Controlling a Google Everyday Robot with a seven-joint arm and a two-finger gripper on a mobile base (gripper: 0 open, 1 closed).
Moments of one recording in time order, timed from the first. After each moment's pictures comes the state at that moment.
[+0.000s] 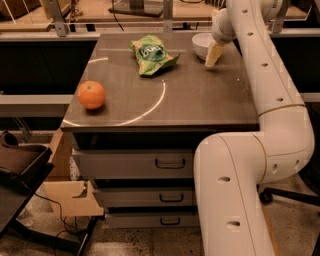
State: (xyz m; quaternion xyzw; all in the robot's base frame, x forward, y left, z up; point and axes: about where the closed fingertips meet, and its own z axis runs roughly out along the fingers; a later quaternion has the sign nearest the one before) arm 0.908 -0.205 0.900 -0.61 0.66 -0.22 0.37
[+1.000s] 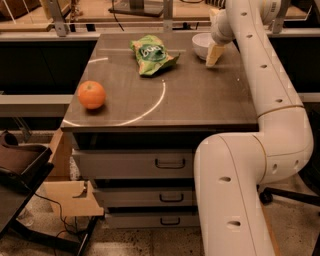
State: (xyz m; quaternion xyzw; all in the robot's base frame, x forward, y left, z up) arm 0.917 -0.203 0.900 -0.64 0.63 -0.24 0.37
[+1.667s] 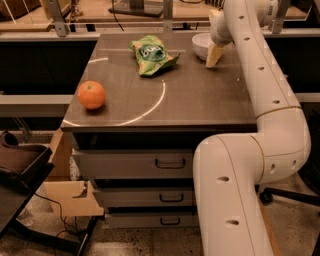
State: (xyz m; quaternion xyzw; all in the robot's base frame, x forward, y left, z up) arm 0.925 -0.205 0.891 -0.64 0.62 -0.26 0.37
